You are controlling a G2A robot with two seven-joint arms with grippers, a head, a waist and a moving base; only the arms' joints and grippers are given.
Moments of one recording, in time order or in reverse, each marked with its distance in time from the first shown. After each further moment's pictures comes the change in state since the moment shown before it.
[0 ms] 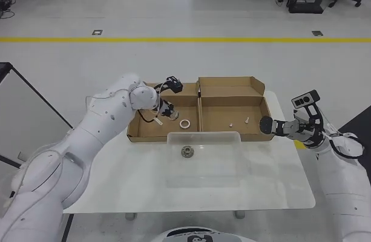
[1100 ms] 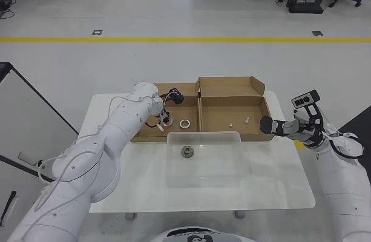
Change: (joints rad) left arm -0.063 -0.265 0.168 0.507 0.207 -0.096 0.173; right arm 0.000 0.000 0.000 0.000 0.000 0.000 0.000
